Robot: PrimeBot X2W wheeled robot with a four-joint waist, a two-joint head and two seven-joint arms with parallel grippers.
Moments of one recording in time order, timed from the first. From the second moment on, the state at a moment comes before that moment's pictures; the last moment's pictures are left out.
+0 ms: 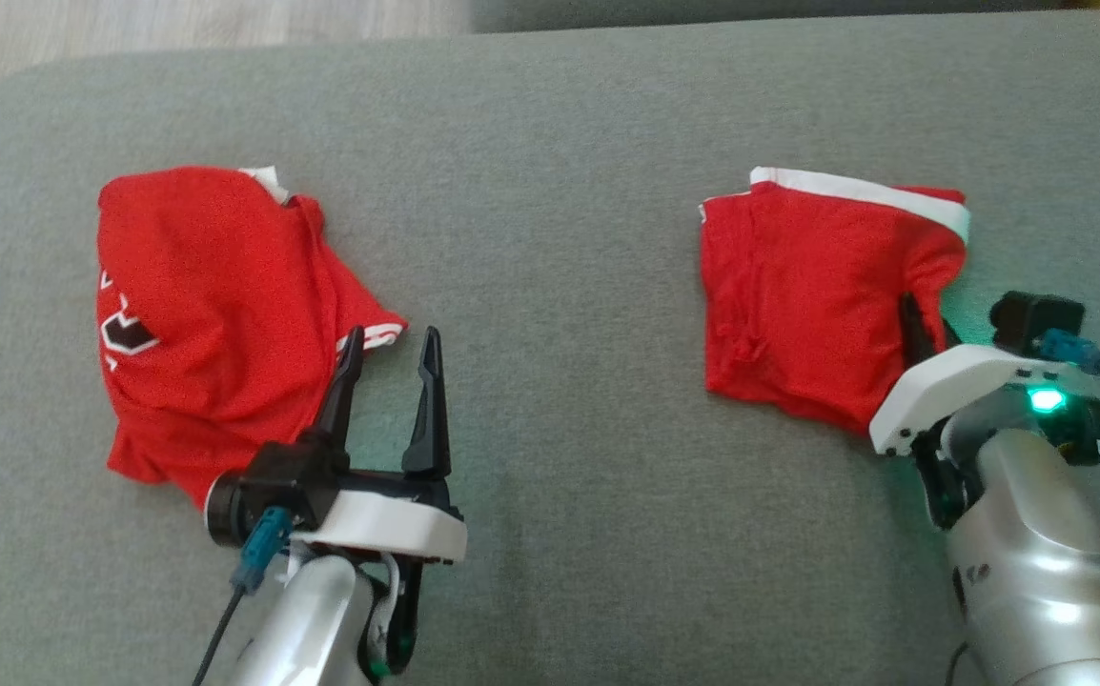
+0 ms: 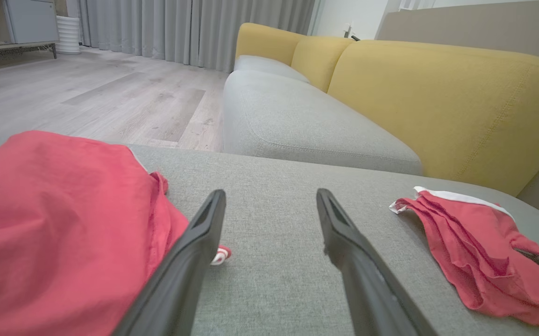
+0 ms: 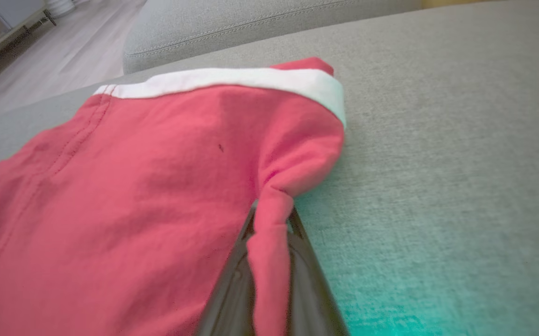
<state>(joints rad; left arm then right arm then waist) -0.25 0.05 -0.40 0.31 -0.38 0.08 -0.26 -0.55 -0.06 -0.12 0.92 0.09 0.13 -0.07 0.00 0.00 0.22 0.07</state>
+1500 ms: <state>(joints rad) -0.29 0.05 -0.39 0.24 -0.36 0.08 -0.26 -0.65 -0.57 -0.24 0.96 -0.19 0.13 -0.02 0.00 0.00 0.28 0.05</state>
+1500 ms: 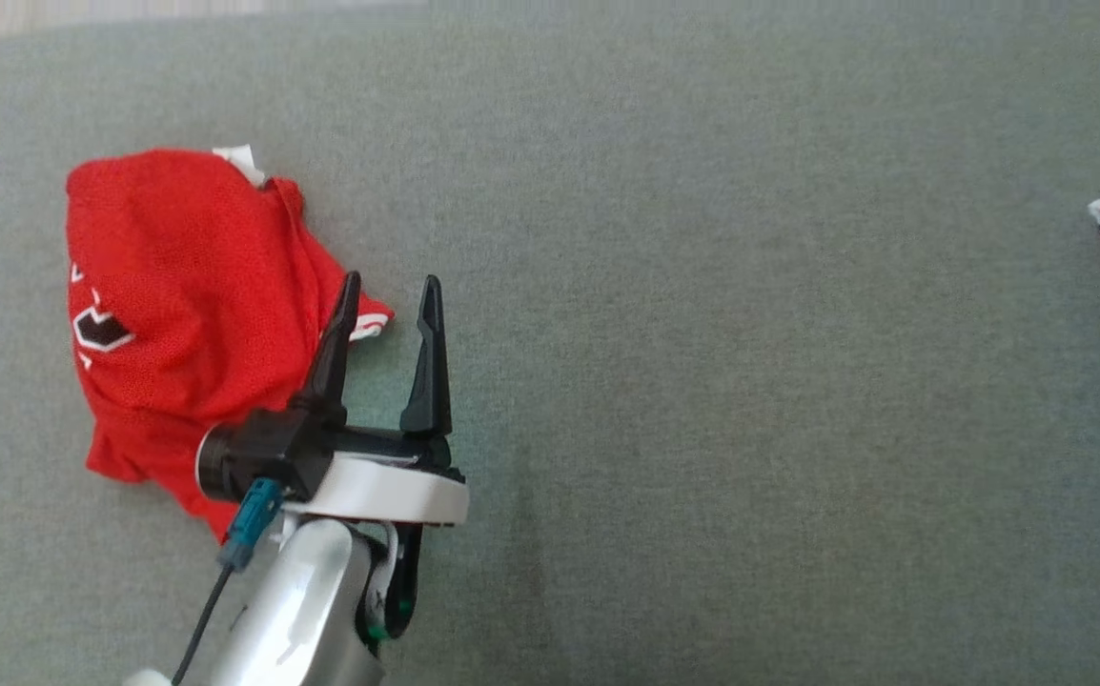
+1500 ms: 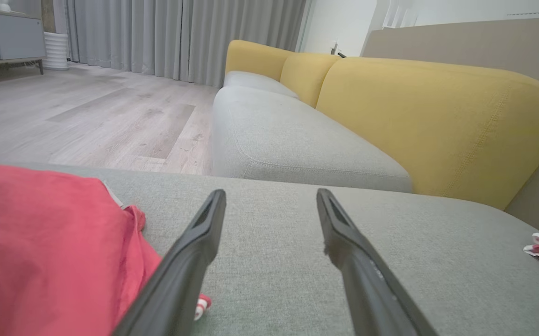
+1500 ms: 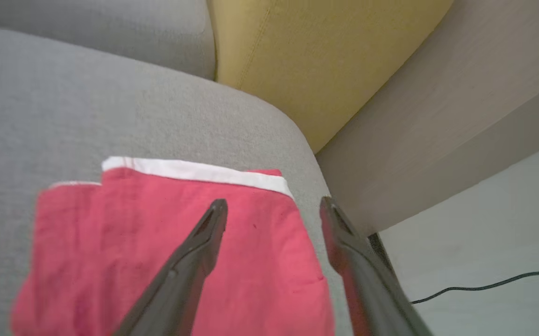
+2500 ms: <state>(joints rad) -0.09 0.05 -0.31 0.29 -0.36 0.07 -0.26 0.00 -0.05 -0.08 0.20 0.20 0.13 -0.22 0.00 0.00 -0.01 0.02</state>
